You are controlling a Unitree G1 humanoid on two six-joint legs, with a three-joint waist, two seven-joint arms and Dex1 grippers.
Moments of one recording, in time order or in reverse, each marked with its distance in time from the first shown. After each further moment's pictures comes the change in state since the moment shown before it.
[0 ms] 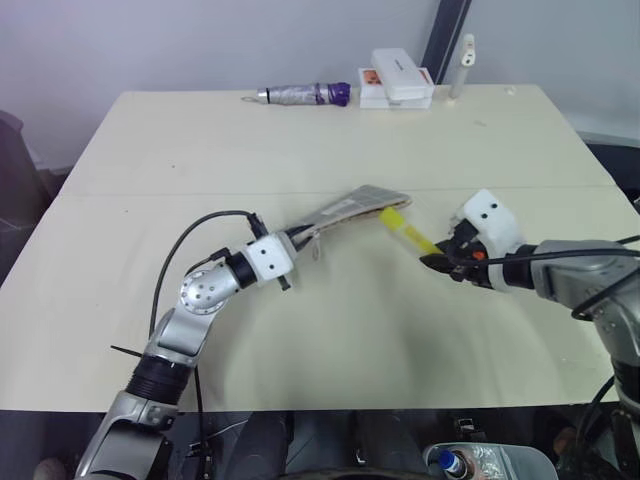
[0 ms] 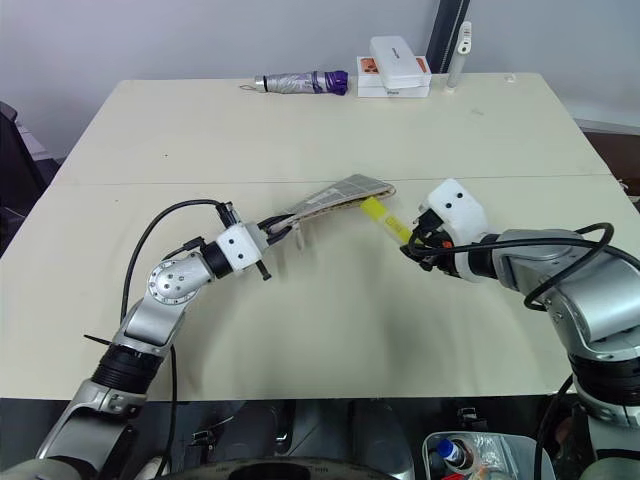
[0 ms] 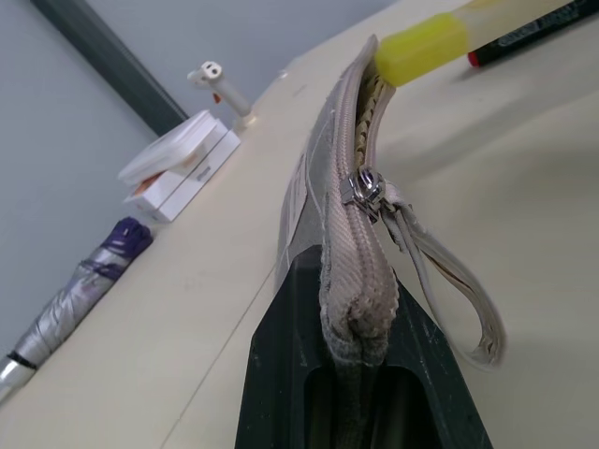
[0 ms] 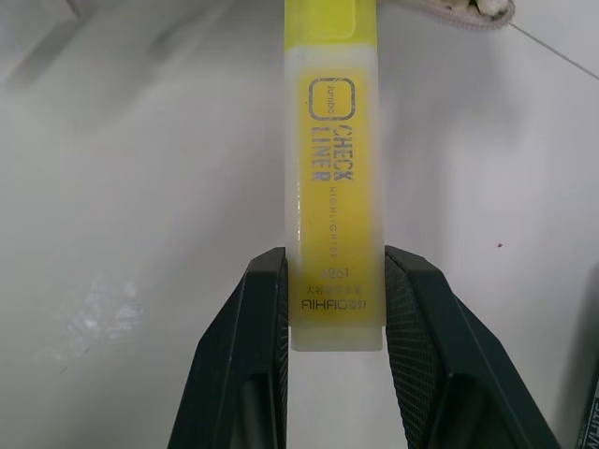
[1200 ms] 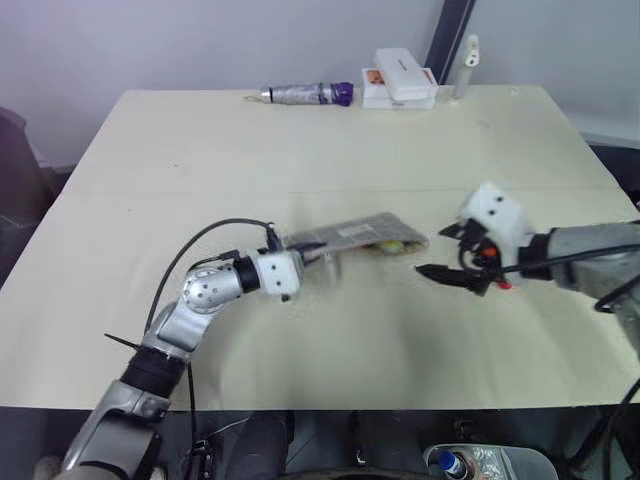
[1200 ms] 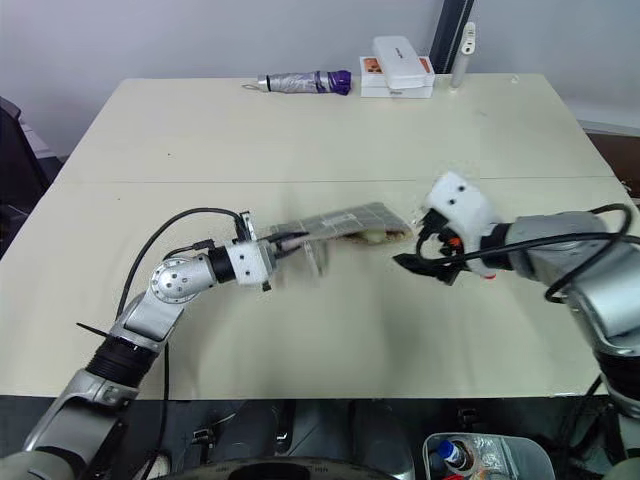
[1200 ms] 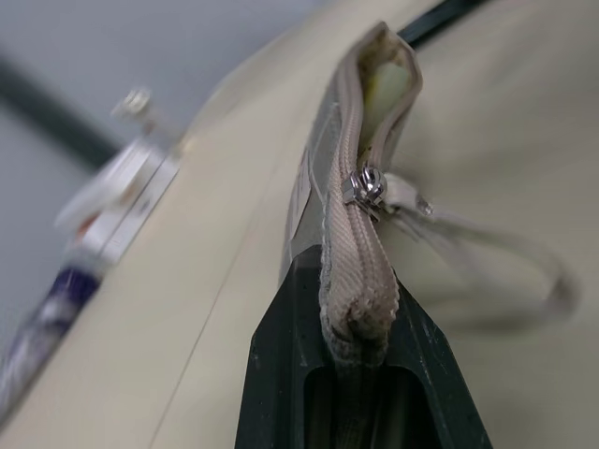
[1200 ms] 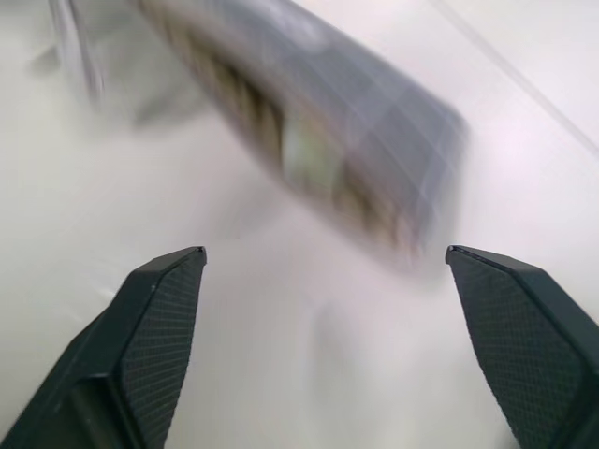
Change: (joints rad) left arm -0.043 0.021 -0.040 0.037 -0.014 0.017 -0.040; right arm 0.034 -0.177 -0.047 0.038 -0.029 -0.144 0.165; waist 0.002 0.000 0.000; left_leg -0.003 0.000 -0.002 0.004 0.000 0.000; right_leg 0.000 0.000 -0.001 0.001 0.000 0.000
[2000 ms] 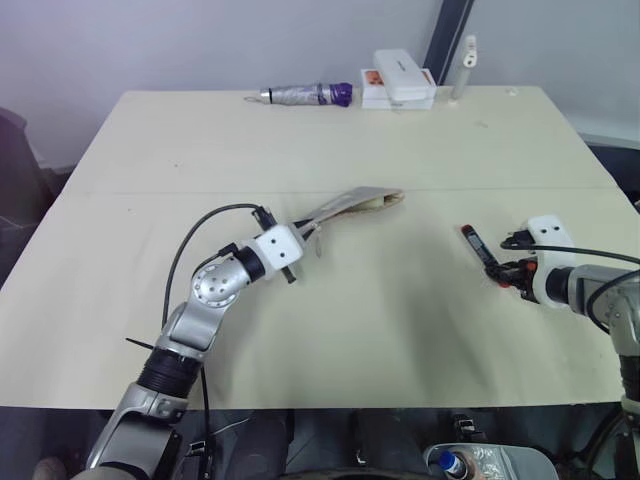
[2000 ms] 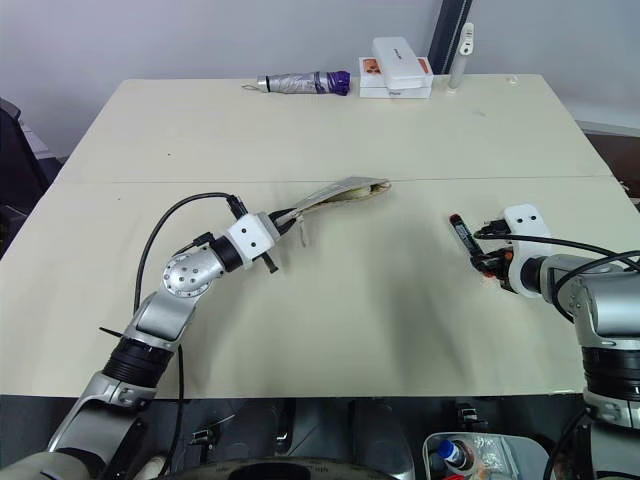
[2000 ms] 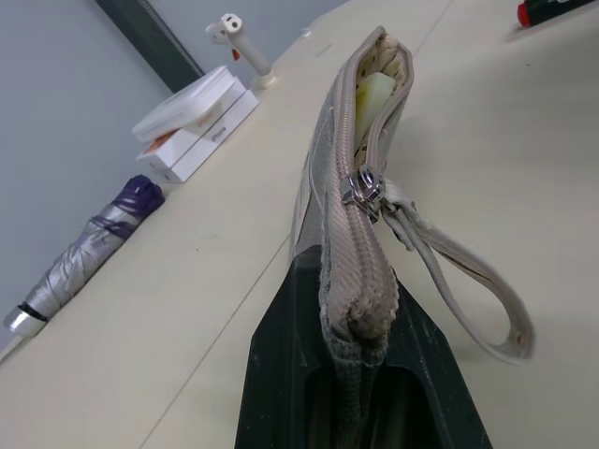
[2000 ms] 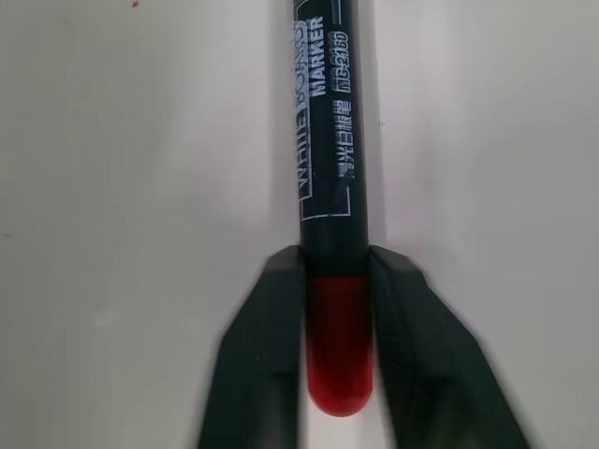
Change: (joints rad) left arm 0.002 -0.067 0.021 -0.017 0.051 0.115 0.116; right arm 0.092 0.216 -0.122 0.388 -0.123 0.037 -0.234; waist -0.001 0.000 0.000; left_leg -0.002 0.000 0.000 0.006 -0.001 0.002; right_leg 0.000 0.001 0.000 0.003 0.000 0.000
